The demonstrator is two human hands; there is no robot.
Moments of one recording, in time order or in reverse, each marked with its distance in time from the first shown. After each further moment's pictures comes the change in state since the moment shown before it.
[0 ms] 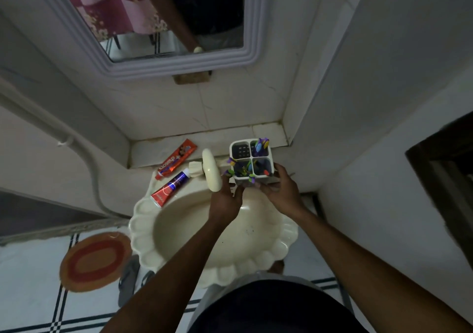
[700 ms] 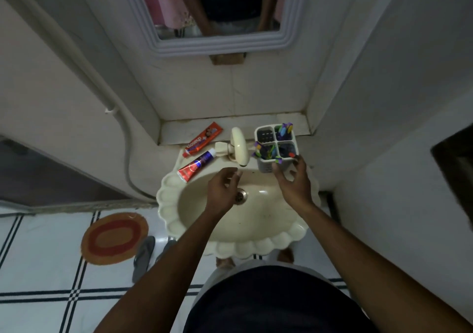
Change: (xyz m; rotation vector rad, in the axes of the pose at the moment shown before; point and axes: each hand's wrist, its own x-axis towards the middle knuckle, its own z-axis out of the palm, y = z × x) left_hand -0.041 -0.036 -0.068 -0.116 0.112 0.007; right_hand -0.045 0.000 0.043 0.155 0.219 -0.018
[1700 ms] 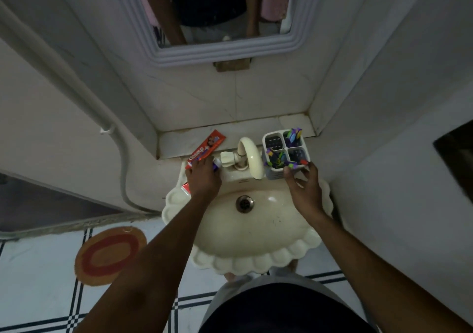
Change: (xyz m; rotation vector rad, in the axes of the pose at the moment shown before) left_hand 0.110 -0.046 -0.052 0.650 -0.032 0.077; right_hand 0.001 -0.003 0.033 0.092 0.126 0.052
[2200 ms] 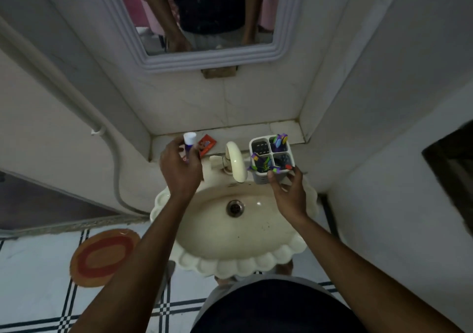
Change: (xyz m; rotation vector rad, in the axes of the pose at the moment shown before) left_hand -0.020 0.058 -0.091 -0.490 0.516 -0.066; right_hand -0.001 -0.008 -0.011 -0.022 -0.054 -0.005
